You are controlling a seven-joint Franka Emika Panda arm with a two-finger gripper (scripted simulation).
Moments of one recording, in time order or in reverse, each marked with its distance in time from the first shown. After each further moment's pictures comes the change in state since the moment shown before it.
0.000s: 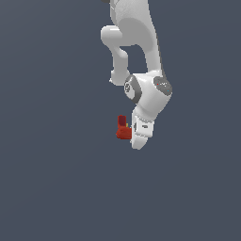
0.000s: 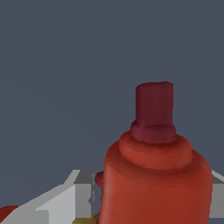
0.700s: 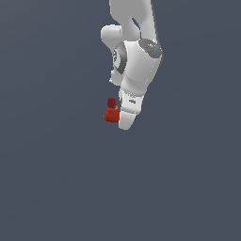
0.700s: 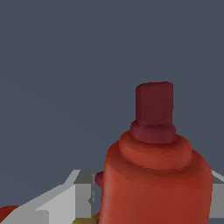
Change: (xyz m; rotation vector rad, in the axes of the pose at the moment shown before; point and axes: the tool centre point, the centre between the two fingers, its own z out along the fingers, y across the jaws) arm -0.076 -0.023 -0.078 -0.001 0.001 0.002
